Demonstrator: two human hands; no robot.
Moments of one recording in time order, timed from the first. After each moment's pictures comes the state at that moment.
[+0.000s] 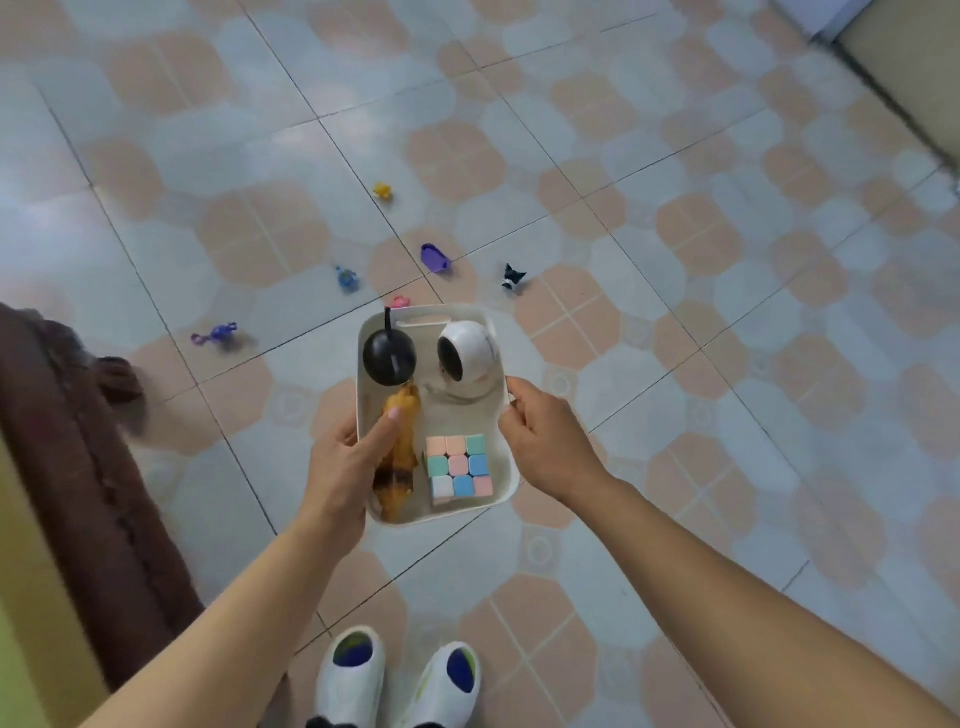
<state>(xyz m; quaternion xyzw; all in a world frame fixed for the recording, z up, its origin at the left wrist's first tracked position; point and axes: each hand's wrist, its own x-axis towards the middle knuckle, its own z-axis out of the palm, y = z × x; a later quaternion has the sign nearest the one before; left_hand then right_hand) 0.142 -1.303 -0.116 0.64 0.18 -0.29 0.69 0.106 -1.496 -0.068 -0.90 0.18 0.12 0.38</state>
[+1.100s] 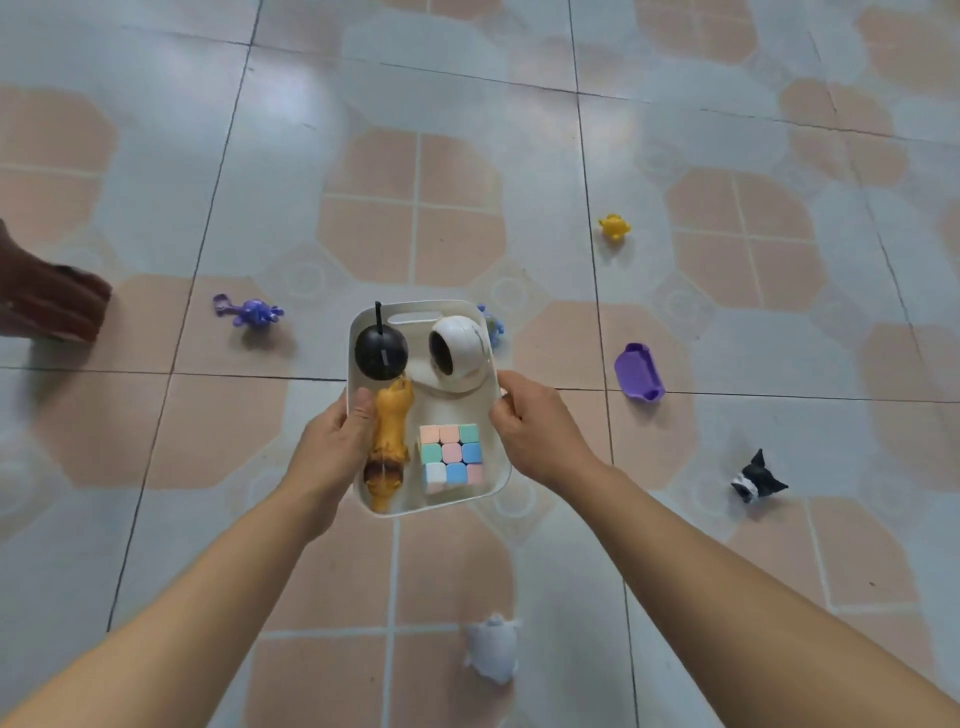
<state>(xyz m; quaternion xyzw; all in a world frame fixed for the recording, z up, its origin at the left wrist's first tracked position) 0.443 -1.281 -0.510 0.65 0.38 -0.16 0.64 0.517 -1.465 -0.484 -0.91 -0.07 0.25 0.31</state>
